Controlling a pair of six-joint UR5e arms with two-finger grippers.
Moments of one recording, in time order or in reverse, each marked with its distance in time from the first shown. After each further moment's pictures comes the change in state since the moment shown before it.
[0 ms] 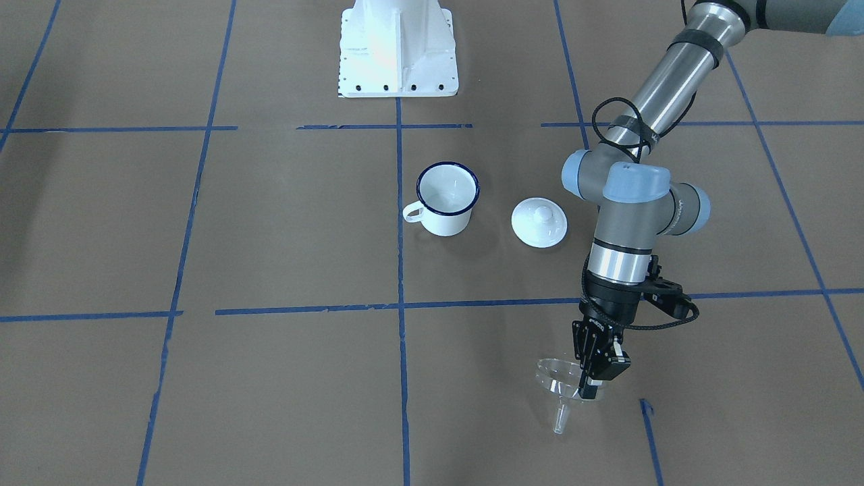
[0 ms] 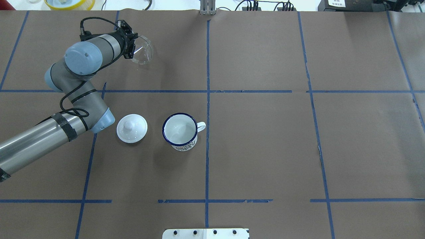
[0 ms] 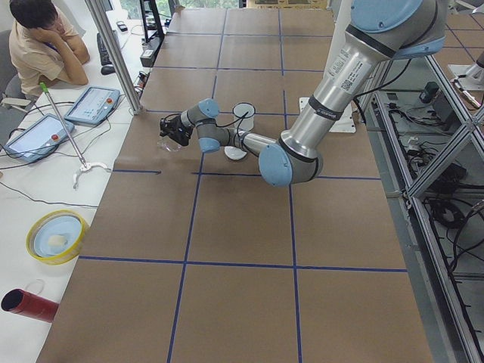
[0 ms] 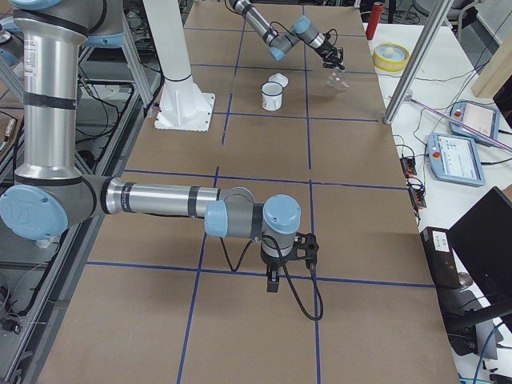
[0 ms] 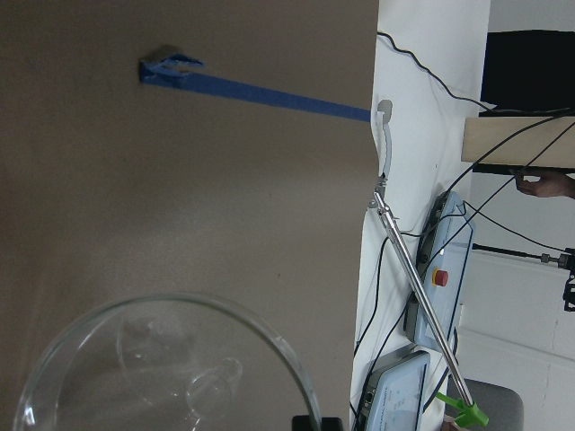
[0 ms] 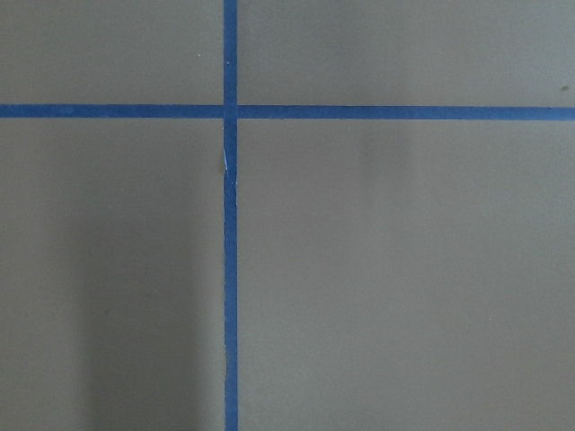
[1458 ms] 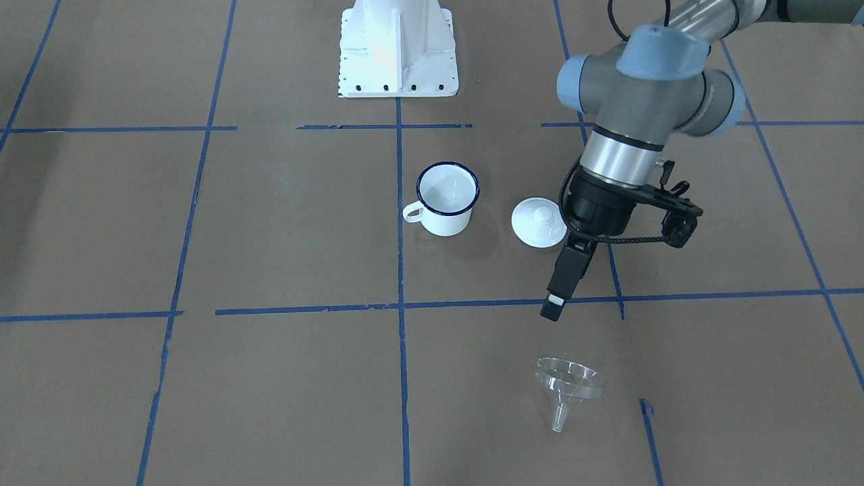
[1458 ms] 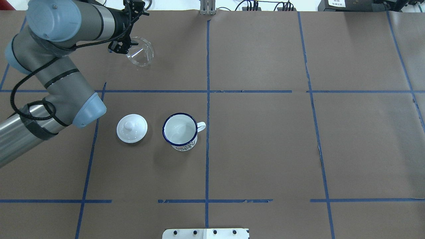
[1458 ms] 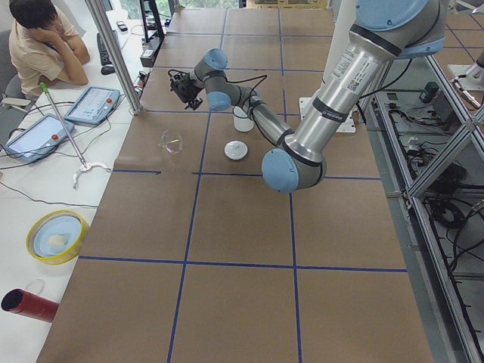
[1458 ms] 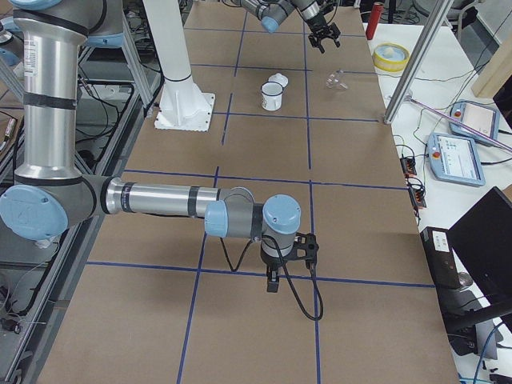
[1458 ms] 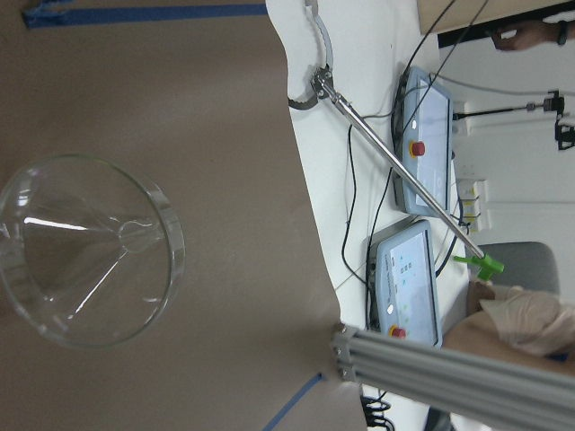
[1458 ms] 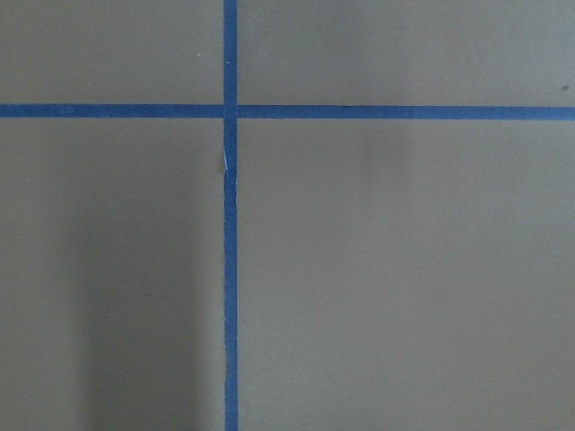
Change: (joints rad) left arm -0.062 0.049 -0.609 0.669 -0.317 0.679; right arm 0.000 0.000 0.000 0.000 0.000 0.000
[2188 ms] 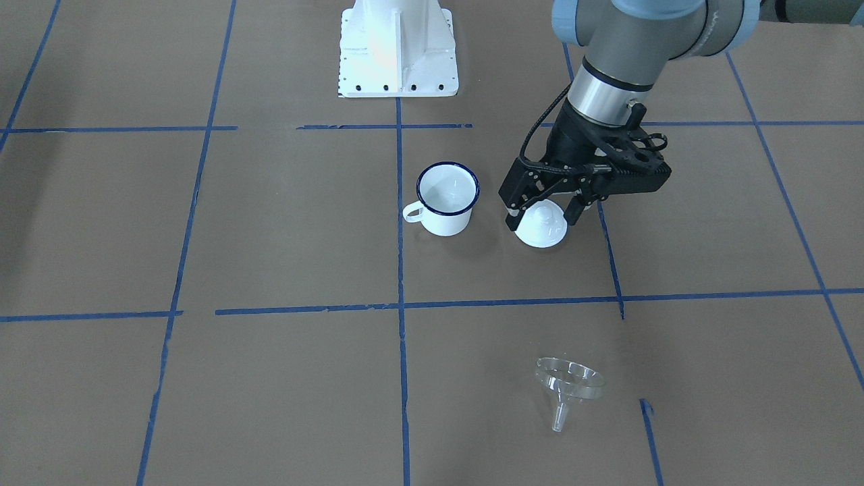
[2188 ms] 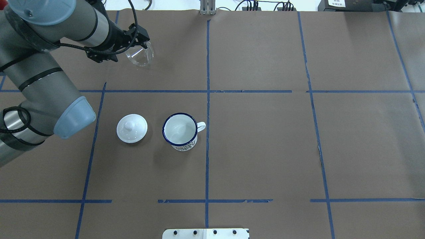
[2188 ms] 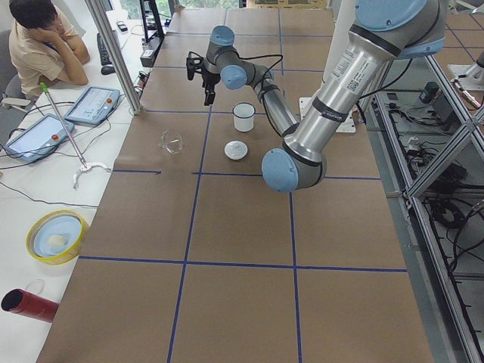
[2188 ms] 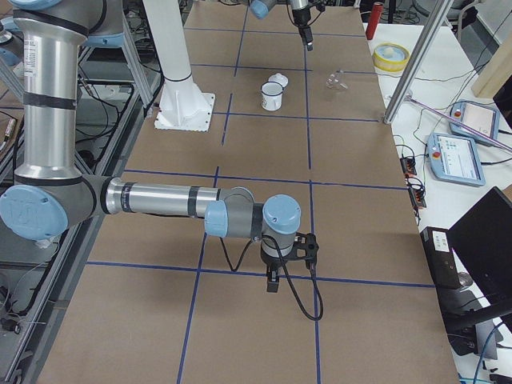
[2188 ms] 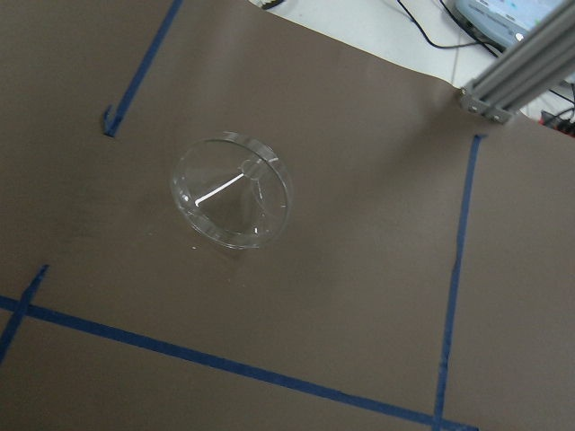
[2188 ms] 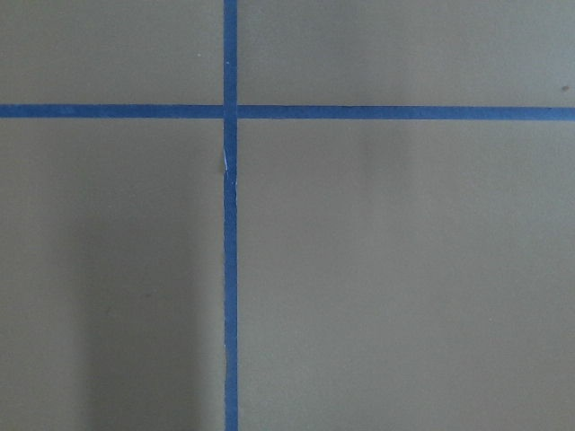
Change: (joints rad) left arm 0.014 0.006 -0.139 0.260 -0.264 0.666; right arm 0.000 0.000 0.000 0.000 0.000 0.000
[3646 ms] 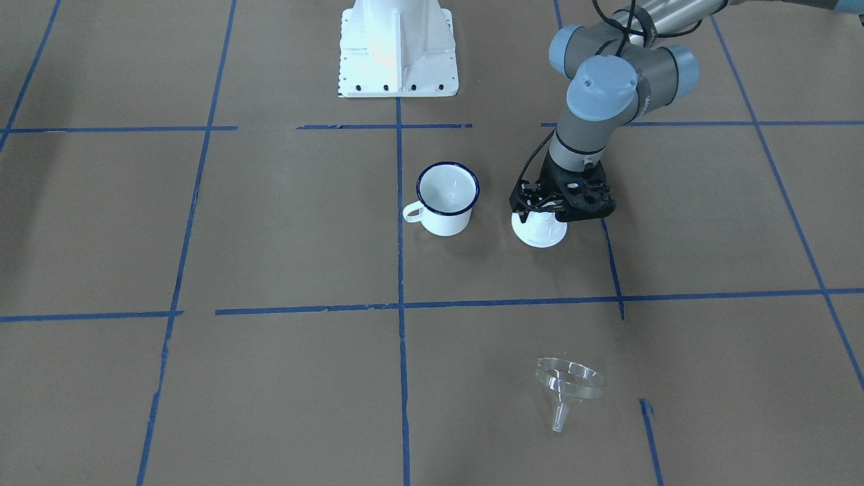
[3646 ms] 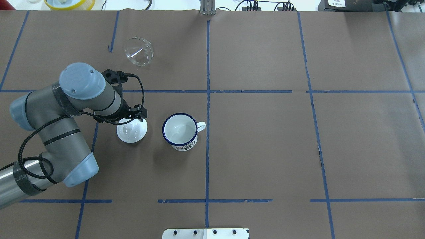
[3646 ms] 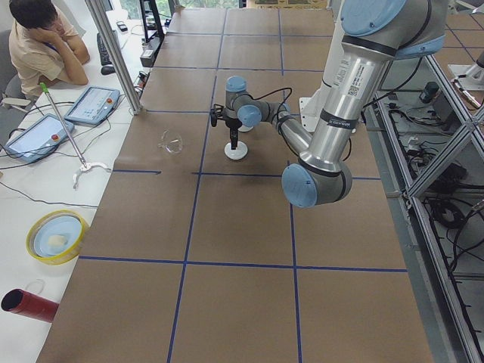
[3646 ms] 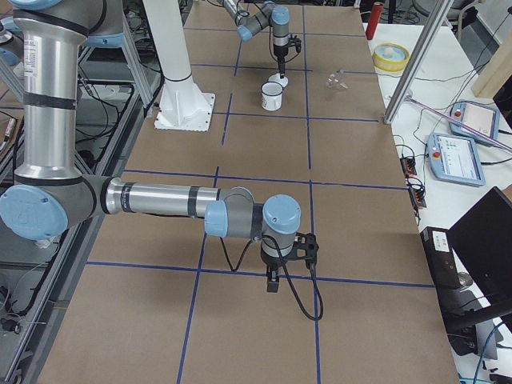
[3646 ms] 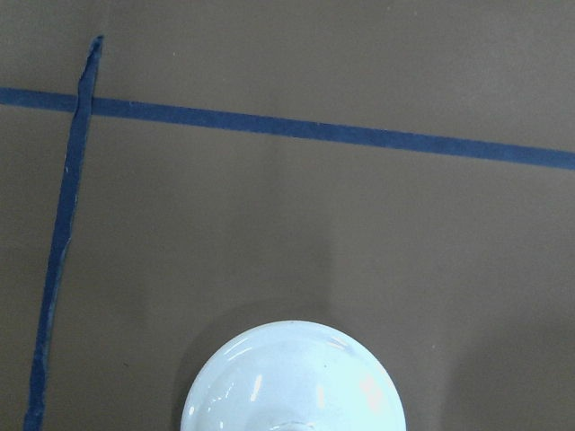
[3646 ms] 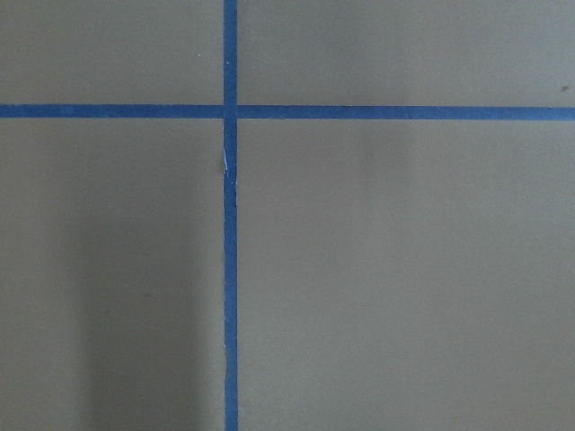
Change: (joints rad) left arm 0.193 0.183 0.098 -0.001 0.050 0.077; right arm 0.000 0.000 0.000 0.000 0.000 0.000
